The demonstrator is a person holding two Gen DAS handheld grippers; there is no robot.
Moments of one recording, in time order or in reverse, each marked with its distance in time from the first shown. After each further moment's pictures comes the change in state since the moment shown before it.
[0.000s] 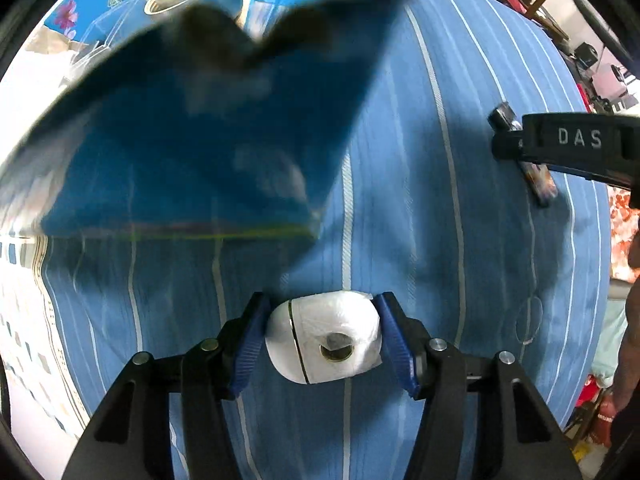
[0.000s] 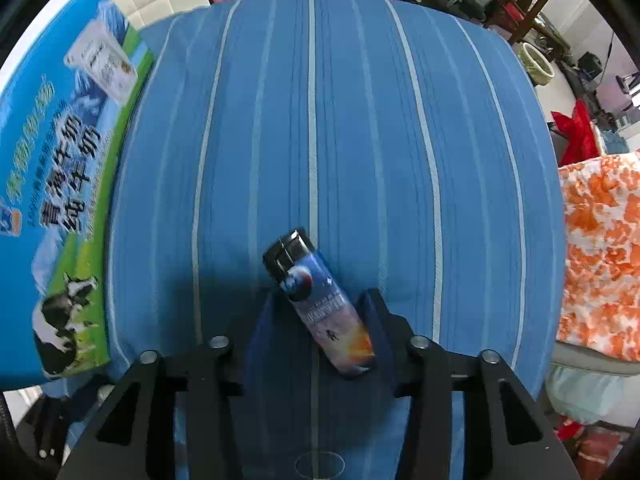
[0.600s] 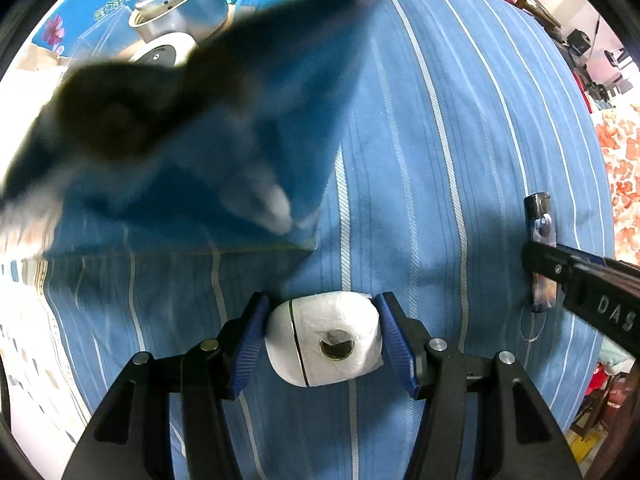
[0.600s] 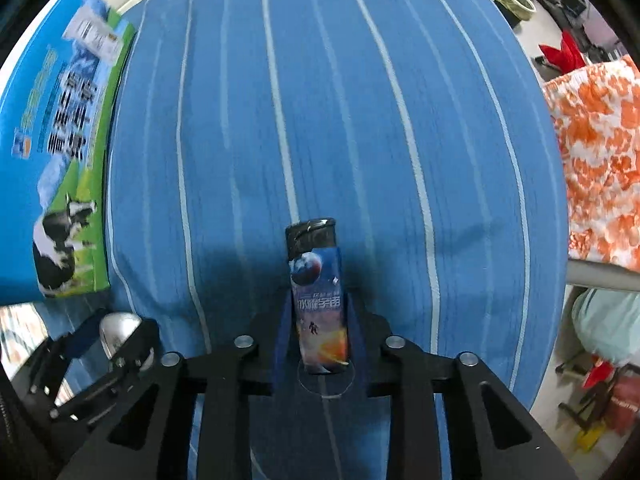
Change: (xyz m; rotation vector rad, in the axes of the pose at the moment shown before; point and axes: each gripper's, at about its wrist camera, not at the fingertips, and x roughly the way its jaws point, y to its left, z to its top) left arm -0.003 -0.007 0.010 0.049 0.005 0.002; right arm -0.001 -0.029 -0.046 0.161 0.122 0.081
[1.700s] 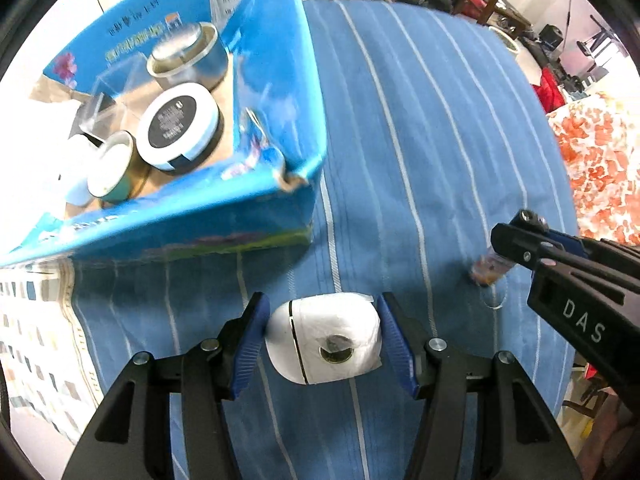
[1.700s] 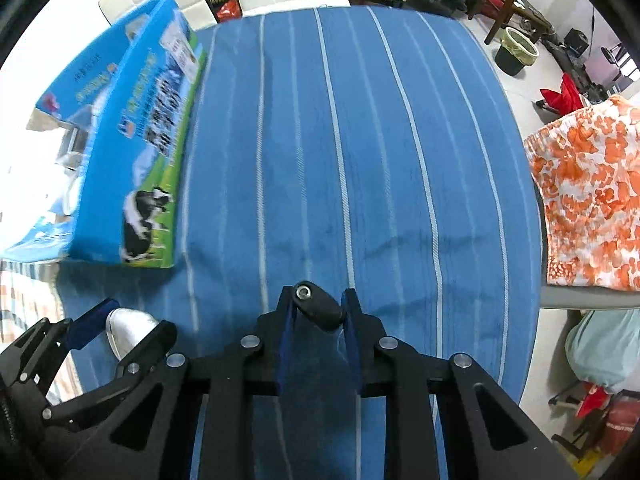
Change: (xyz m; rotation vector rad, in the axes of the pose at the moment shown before) left arm -0.068 0.007 -0.001 0.079 -0.081 -0.044; right arm -0.080 0.044 -0.066 -0.077 -0.163 0.004
